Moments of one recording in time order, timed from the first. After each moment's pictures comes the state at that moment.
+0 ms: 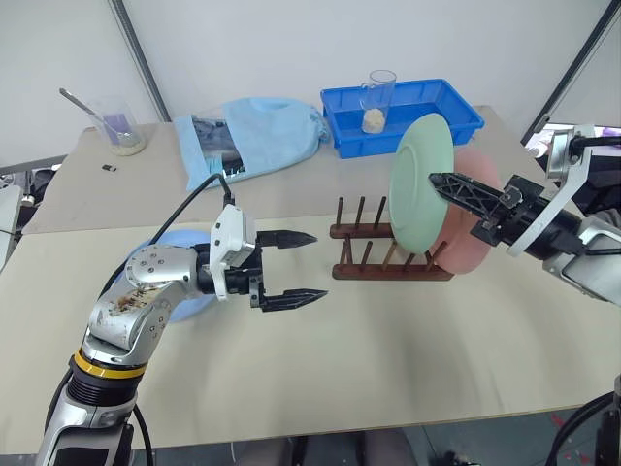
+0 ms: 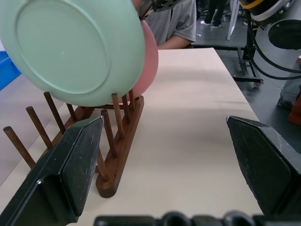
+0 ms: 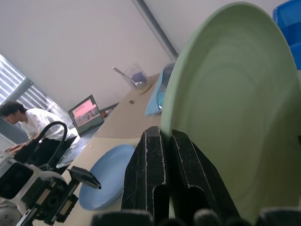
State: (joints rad) left arm -0.43 0.62 -0.05 -0.36 -0.59 0.46 -1.07; right arm -0.48 -0.88 -0.30 -0.25 1.69 0.93 0.03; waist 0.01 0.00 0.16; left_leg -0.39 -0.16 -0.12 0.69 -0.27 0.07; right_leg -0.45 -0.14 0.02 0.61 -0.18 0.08
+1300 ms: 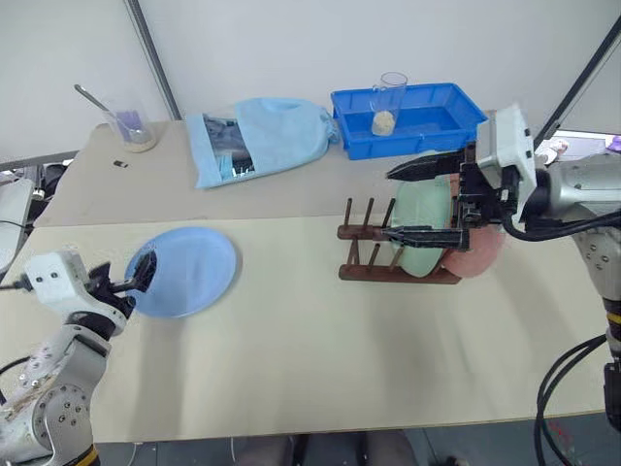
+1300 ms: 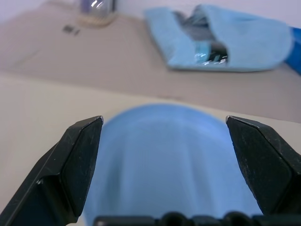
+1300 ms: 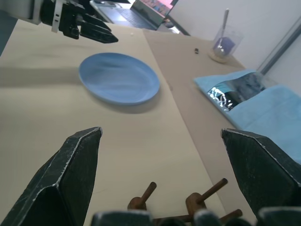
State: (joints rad) left arm 0.01 0.32 0.66 -0.53 -0.71 0.86 -0.02; right arm -0.77 -0.94 0.07 -0.22 0.63 0.49 1.13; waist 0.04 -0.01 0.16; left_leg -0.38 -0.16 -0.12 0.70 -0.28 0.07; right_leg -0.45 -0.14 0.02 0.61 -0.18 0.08
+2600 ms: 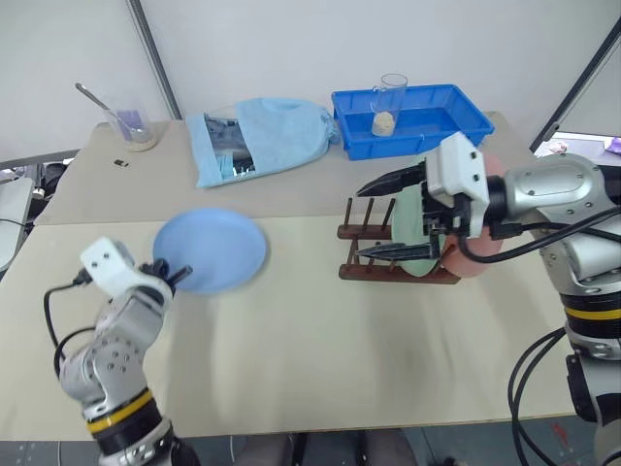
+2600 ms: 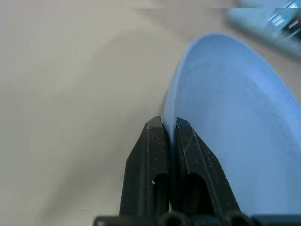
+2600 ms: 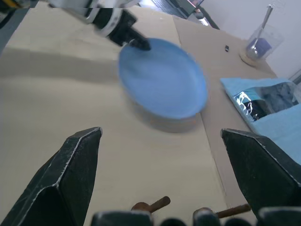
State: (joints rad) left arm -0.38 0.16 0.60 -0.38 -0.72 1.01 0.38; right arm -0.83 -0.80 0.17 -0.20 0.37 0.39 1.22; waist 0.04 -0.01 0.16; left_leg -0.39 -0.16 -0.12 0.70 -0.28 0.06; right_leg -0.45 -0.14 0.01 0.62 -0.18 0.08
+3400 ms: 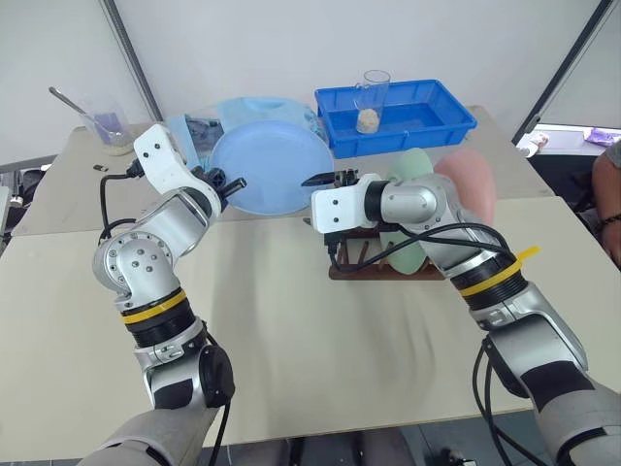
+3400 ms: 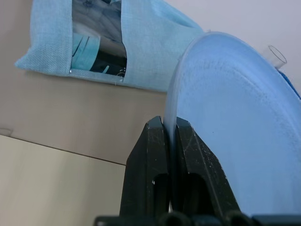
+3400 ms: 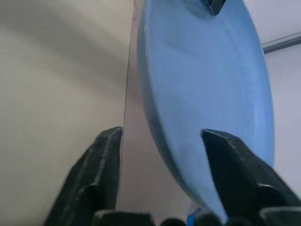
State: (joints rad) left arm -0.83 0.12 0.53 -0.22 -0.75 1.19 0.45; right arm -1.01 -0.48 0.46 0.24 -0.34 -0.13 0.83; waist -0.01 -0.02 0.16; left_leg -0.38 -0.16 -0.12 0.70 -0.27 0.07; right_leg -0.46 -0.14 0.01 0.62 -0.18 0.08
